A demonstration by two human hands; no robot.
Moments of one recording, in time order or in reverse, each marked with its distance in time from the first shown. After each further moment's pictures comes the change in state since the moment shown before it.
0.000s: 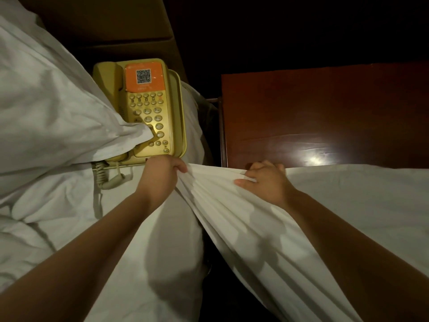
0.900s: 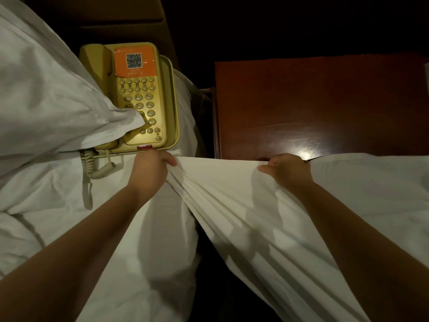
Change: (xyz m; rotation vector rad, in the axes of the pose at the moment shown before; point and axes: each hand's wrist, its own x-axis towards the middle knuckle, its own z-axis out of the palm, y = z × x) left_hand -0.003 -0.021 0.016 -0.015 0.020 -0.058; right_hand -0.017 0.037 -0.002 0.106 0.185 0.348
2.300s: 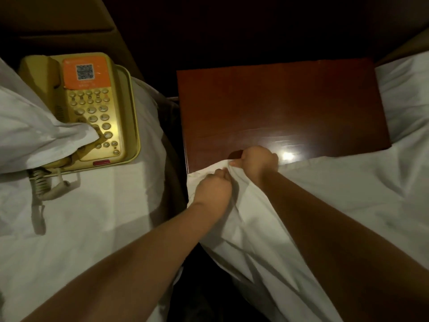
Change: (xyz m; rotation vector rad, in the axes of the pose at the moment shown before) left_hand -0.025 0.149 0.113 0.497 -0.356 0.356; right_hand 0.033 0.003 -0.009 -0.035 -0.012 0.142
